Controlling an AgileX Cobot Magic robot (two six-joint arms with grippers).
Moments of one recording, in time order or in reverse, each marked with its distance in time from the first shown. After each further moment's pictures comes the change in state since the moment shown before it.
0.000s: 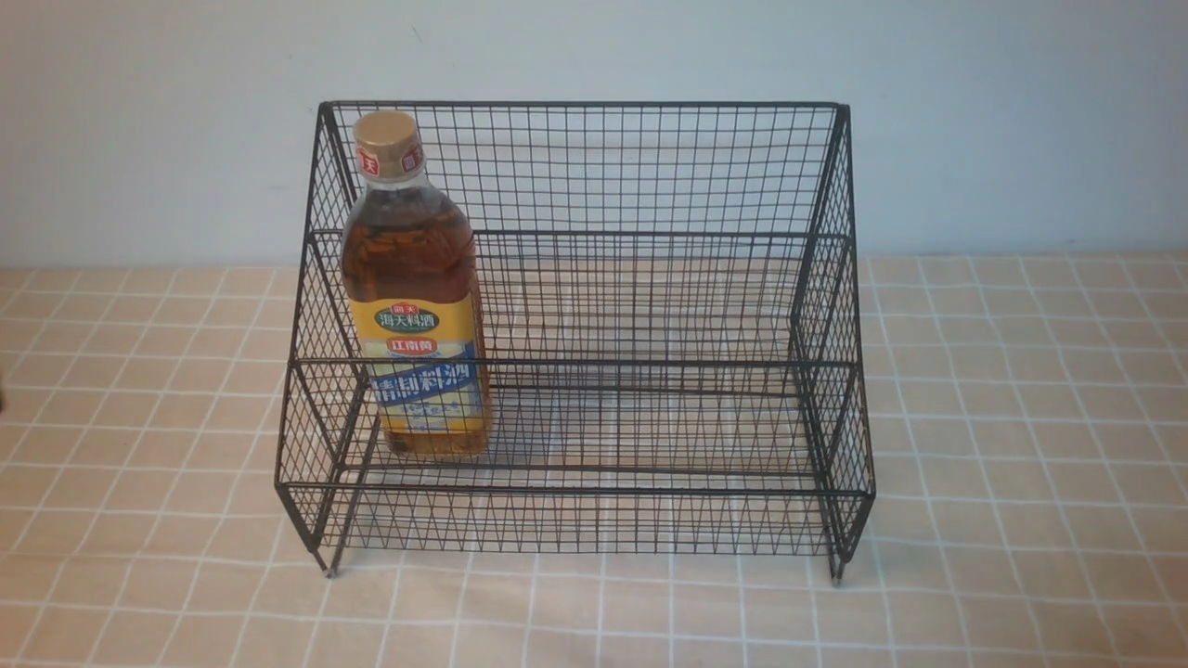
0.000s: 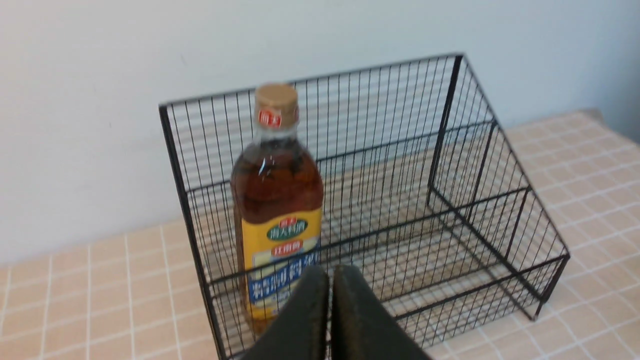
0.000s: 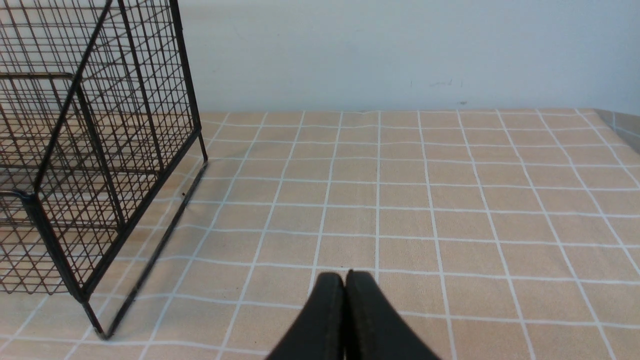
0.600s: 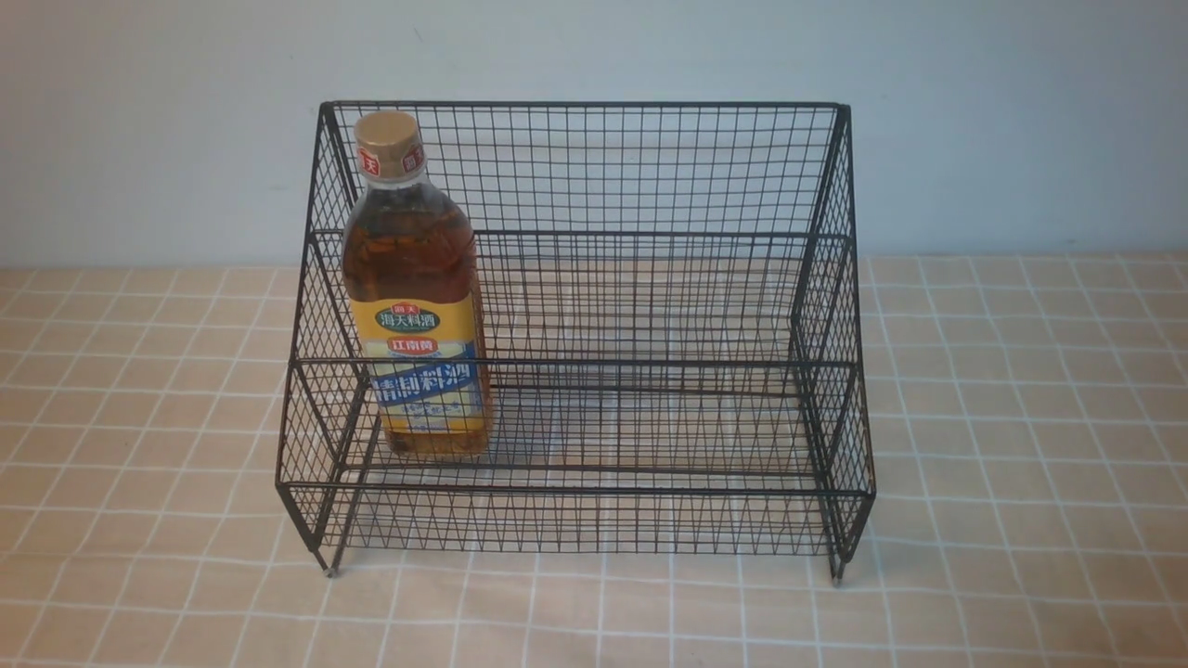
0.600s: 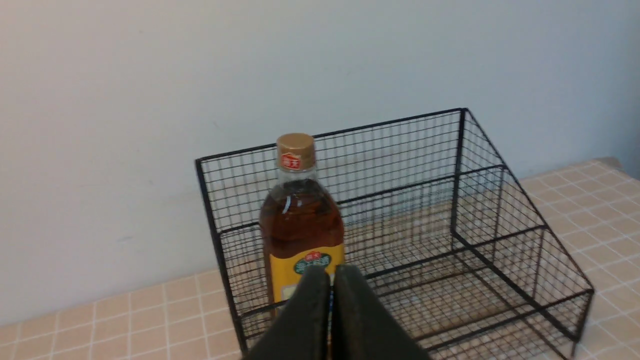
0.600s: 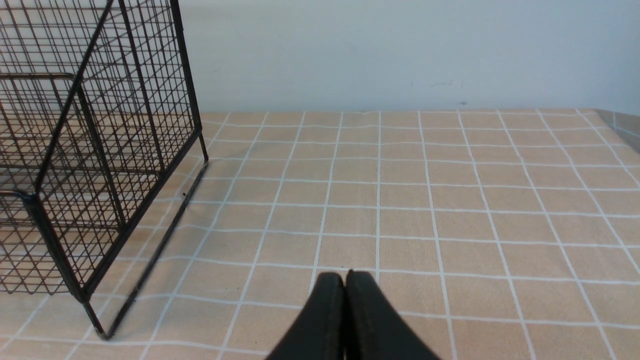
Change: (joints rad) right arm 0.000 0.000 0.000 0.000 0.000 0.000; left arm 0.009 -0.158 0.101 0.047 -0.093 -0.005
